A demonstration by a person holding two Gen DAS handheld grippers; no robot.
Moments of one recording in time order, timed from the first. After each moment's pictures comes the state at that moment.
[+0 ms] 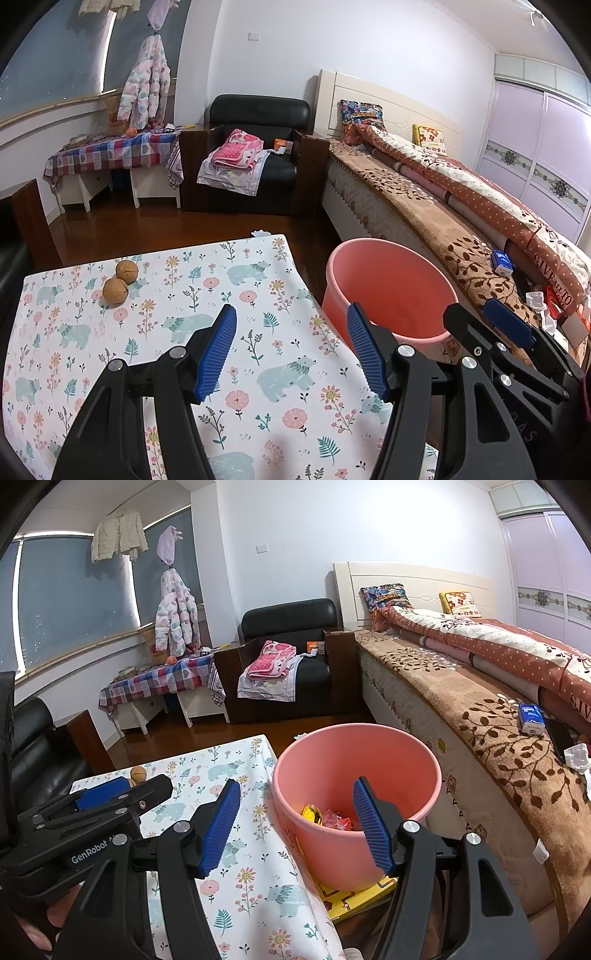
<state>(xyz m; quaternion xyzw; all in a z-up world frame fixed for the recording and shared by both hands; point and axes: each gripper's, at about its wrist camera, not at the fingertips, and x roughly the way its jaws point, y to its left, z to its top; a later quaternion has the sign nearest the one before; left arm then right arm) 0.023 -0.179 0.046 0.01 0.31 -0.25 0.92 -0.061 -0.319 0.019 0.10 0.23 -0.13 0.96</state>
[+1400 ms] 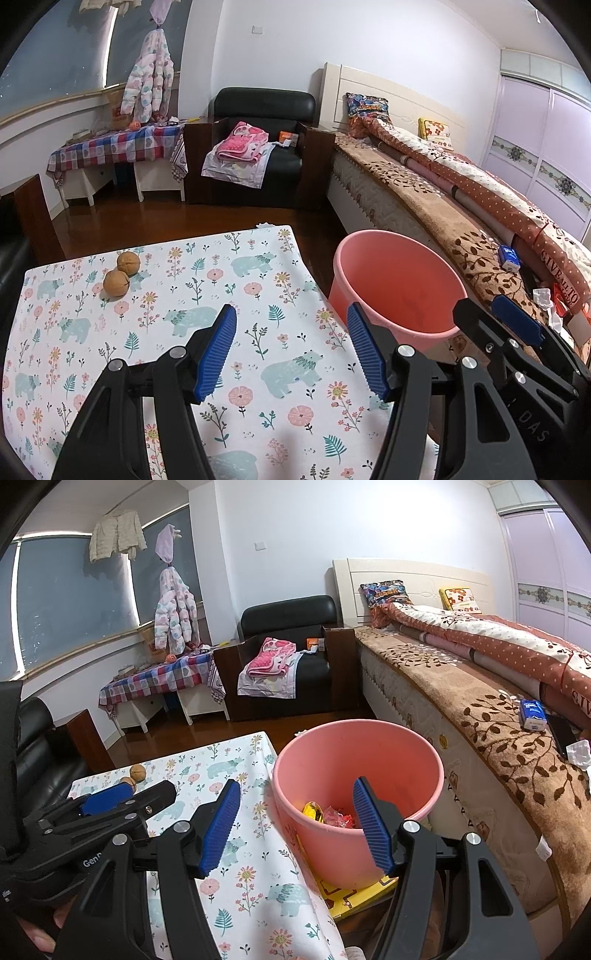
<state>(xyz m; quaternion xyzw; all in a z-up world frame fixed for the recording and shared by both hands) 0.031 -0.175 0.032 0.02 0.32 -0.24 0.92 -0.061 -0.324 0.015 0.10 0.23 -0.13 0.96</state>
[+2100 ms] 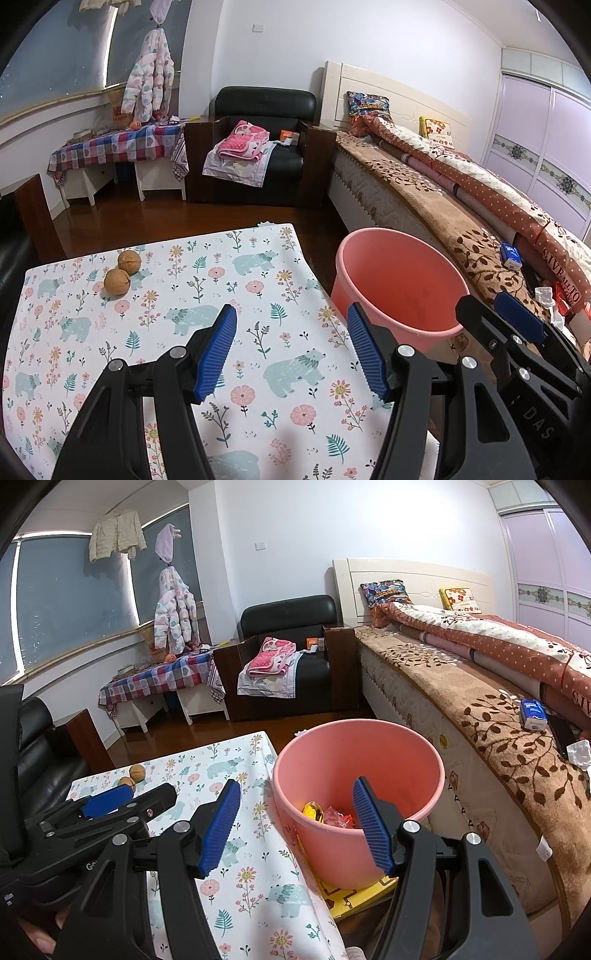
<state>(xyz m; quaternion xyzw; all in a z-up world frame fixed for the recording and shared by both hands) 0.031 -0.175 0.032 0.02 0.32 -0.24 0.92 -0.061 -0.324 0.015 0.10 0.23 -0.13 0.96</state>
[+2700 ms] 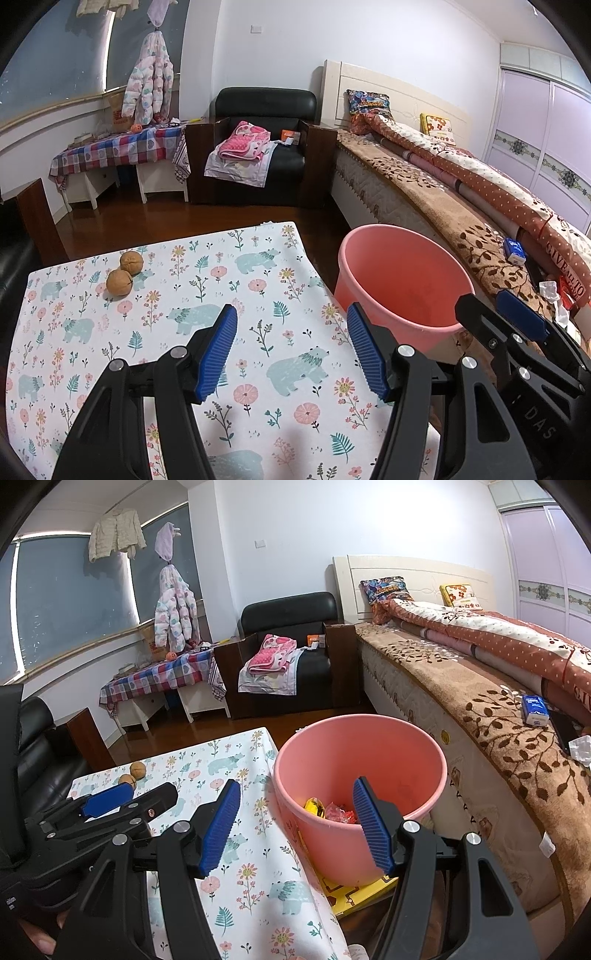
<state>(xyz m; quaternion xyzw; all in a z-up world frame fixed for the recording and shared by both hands) 0.031 -0.173 0.027 0.02 0.32 -0.23 0.92 -0.059 -0.321 0.009 0.10 0.23 -0.13 0.96</state>
